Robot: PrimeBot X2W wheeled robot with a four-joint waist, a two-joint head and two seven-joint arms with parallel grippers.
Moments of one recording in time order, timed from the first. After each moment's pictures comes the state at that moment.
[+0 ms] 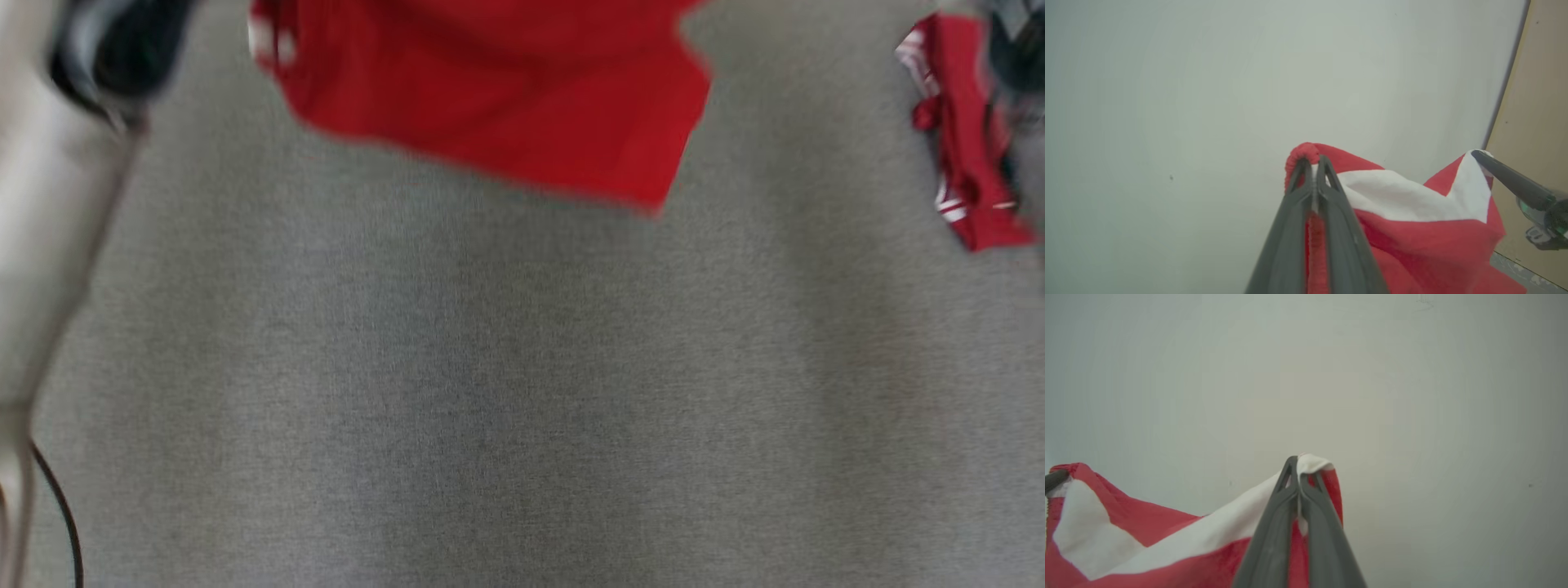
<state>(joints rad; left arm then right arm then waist) -1.39 0.35 -0.59 0.49 -0.89 -0.13 -0.08 -1.25 -0.37 0.37 0.51 0.75 0.13 -0.10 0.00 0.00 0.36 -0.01</state>
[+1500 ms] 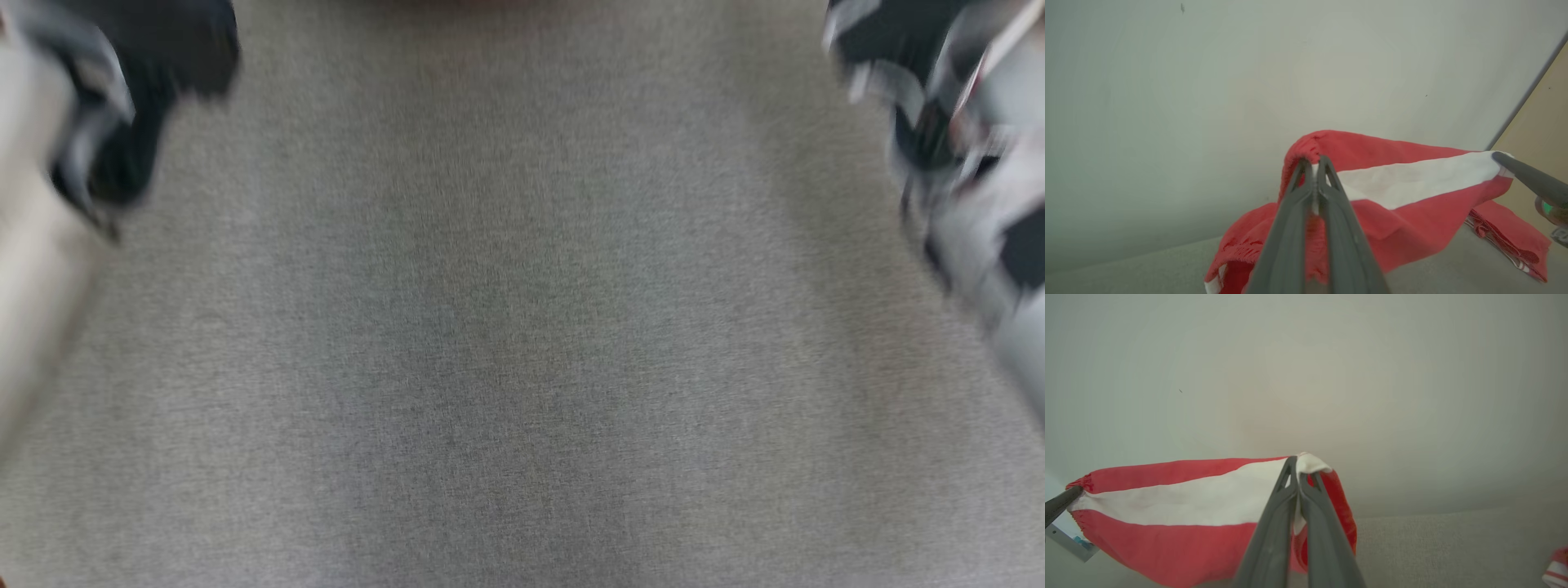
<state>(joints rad) -1.34 0.49 -0.84 0.57 -1.11 -0.12 -0.26 -1.25 -0.39 0.65 0.66 1.05 0.13 -0.20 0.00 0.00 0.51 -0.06</state>
